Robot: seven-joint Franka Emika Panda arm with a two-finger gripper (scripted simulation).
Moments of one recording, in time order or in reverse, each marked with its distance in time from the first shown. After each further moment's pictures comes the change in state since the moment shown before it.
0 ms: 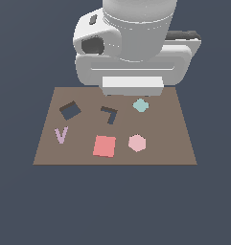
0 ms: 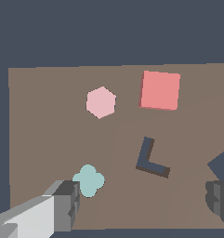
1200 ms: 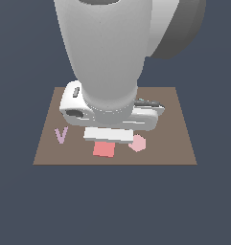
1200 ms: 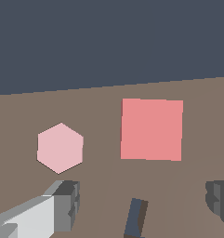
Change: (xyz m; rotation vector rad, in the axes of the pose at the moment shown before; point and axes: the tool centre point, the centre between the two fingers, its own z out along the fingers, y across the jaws) arm 0.060 0.039 0.080 -0.009 -0.005 0.064
